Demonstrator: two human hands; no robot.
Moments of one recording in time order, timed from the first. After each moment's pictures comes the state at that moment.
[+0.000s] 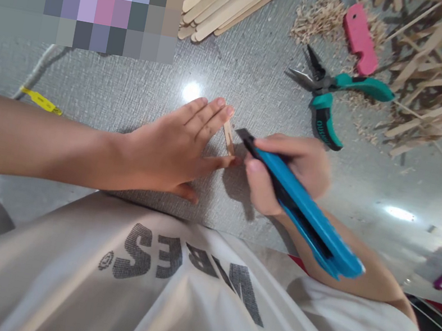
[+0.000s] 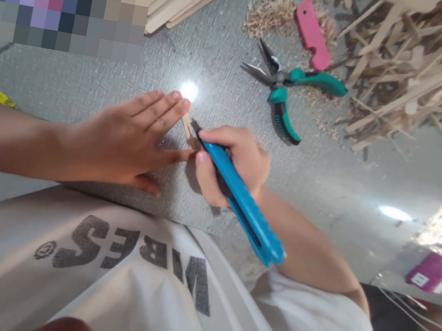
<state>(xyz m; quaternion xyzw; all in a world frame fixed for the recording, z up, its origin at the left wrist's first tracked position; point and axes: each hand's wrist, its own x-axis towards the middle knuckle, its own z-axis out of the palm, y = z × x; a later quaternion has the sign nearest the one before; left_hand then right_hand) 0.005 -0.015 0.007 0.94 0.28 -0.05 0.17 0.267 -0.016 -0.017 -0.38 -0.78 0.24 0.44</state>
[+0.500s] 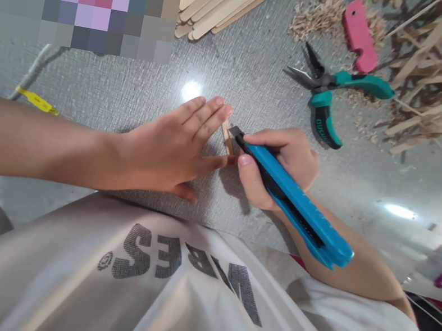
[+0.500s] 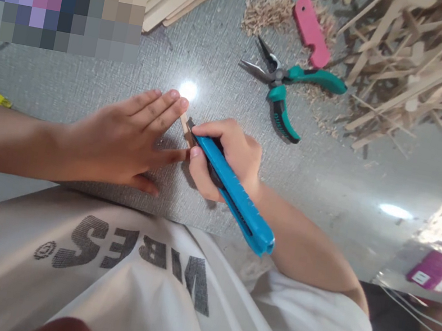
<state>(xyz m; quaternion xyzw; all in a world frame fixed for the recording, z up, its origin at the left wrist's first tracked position) 0.010 -0.011 0.016 0.94 0.28 -0.08 0.16 0.269 -0.006 -0.007 -0.36 -0.81 0.25 0.38</state>
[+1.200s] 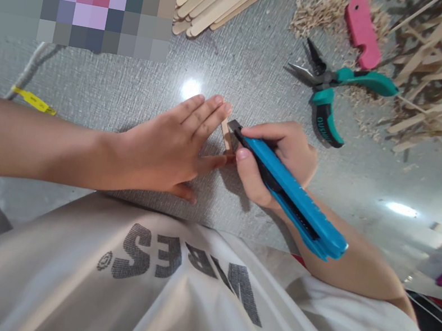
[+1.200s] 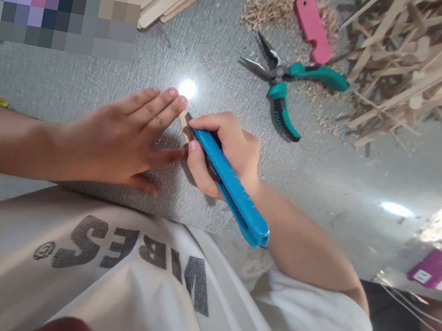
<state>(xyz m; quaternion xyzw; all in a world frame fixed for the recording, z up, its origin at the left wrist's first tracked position) 0.007 -0.012 0.017 0.95 0.27 -0.07 0.15 0.266 -0.009 -0.010 -0.39 -0.79 0.29 0.37</state>
